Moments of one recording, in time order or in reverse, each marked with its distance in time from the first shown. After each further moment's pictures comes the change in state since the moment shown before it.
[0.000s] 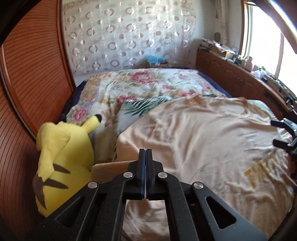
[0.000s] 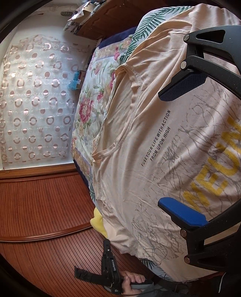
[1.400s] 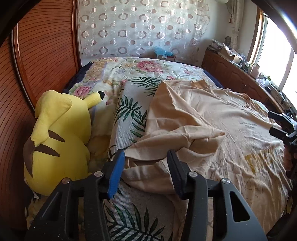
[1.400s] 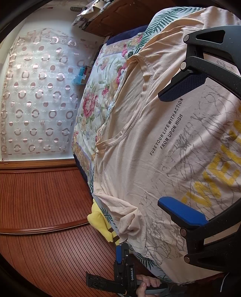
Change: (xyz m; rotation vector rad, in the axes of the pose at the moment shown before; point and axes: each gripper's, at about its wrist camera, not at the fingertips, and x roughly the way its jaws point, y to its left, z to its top) left arm 0.004 0.013 -0.054 -0.147 0.066 -0.012; right arm 0.019 0.027 0.009 -0.056 0.002 0.007
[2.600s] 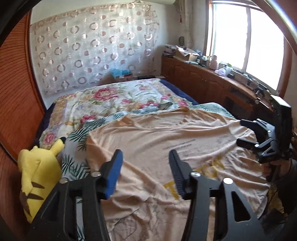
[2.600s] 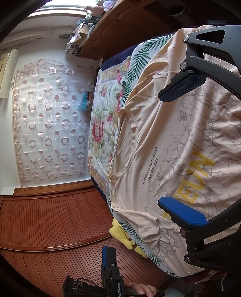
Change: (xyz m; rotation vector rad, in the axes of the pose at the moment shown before) left arm -0.075 -0.142 0.044 0.264 -0.116 -0.147; right arm -0.096 -0.014 -0.060 0.154 -0.114 -0.105
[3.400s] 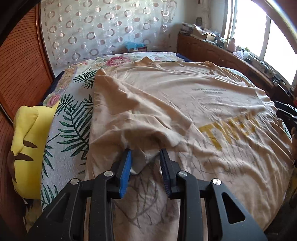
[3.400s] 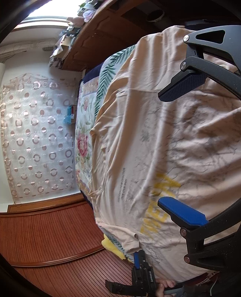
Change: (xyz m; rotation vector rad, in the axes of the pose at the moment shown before) left arm 0.065 0.019 -0.096 -0.061 0.165 0.077; right arm -0.014 -0.029 -0.051 0.088 0.107 -0.074
